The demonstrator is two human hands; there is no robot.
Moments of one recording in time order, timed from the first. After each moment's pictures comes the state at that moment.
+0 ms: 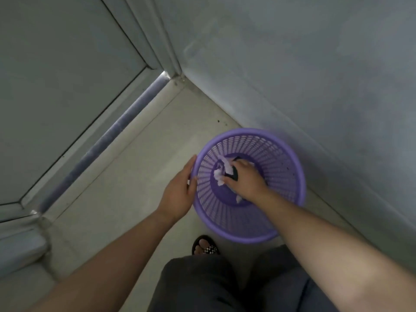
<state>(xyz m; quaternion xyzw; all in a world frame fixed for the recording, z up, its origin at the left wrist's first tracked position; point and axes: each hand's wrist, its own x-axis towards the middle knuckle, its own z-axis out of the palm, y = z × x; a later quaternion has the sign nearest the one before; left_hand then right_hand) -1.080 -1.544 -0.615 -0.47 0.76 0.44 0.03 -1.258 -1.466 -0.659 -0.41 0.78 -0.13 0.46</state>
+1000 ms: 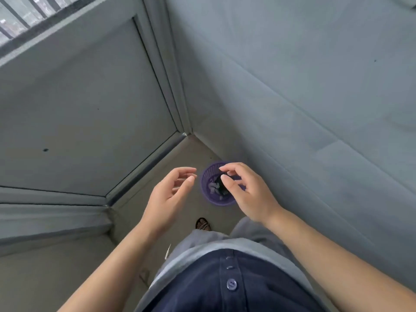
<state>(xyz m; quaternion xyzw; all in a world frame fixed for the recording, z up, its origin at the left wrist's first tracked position) -1.008 -1.440 0.026 -0.45 0.67 0.57 -0.15 -1.184 -1.347 0.009 -0.42 0.71 -0.40 0.40</state>
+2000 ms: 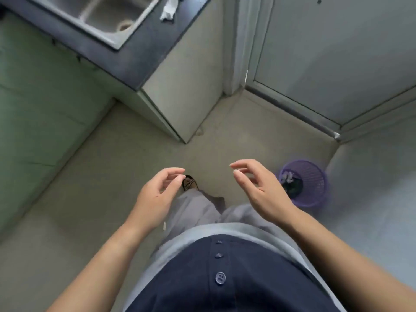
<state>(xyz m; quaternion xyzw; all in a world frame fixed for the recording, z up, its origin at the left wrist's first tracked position) -0.942 -1.007 0.030 -0.82 0.16 0.35 -0.43 -1.083 -1.187 0.007 -0.77 0.29 -0.01 0.57</state>
